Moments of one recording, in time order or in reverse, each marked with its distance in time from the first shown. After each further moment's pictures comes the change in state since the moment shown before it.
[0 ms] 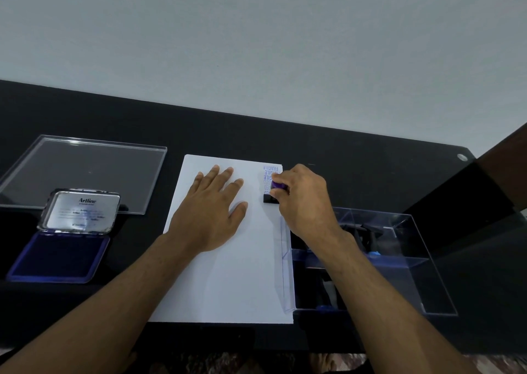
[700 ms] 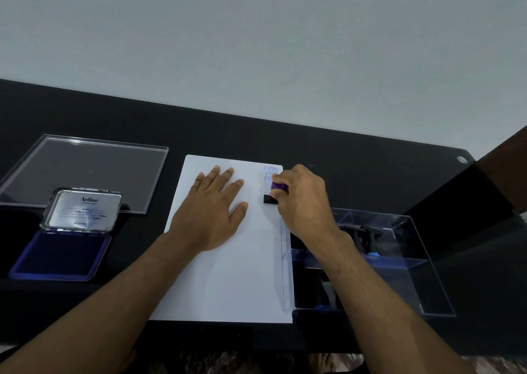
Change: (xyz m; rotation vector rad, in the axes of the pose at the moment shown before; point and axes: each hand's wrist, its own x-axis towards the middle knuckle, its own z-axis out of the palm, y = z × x) left_hand 0.000 0.000 0.000 -0.007 -0.010 -0.005; right_hand -0.001 -0.001 0.000 0.021 0.039 -0.022
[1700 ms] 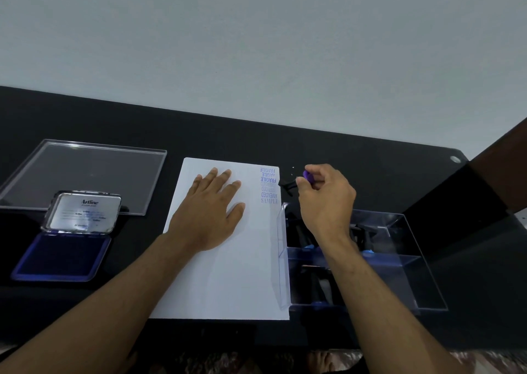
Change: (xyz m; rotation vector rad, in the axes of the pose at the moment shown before) left_hand -0.002 0.002 -0.003 0.003 0.004 0.003; right_hand -0.010 0.026 -0.008 0.387 0.414 0.258
